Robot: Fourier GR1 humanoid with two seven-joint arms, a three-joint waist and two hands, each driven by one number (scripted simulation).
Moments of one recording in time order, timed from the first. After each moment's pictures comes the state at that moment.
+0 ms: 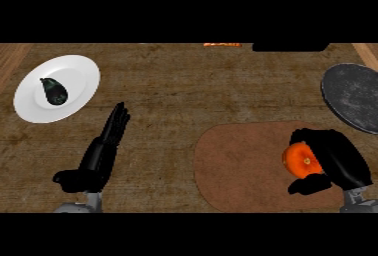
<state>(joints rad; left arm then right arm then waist) -0.03 0.11 -0.18 -1.55 0.06 0.08 -0.13 -0.04 -0.43 0.16 -1.62 0.95 0.09 0.00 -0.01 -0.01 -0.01</state>
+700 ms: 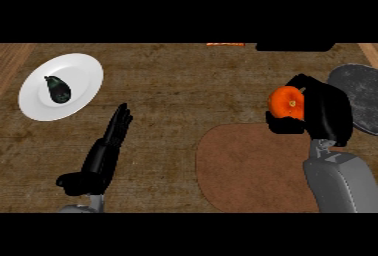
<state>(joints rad) -0.02 0.09 -0.20 -1.57 0.04 0.08 -0.12 -0.36 -0.17 0.06 -1.64 1.12 0.05 0.54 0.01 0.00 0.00</state>
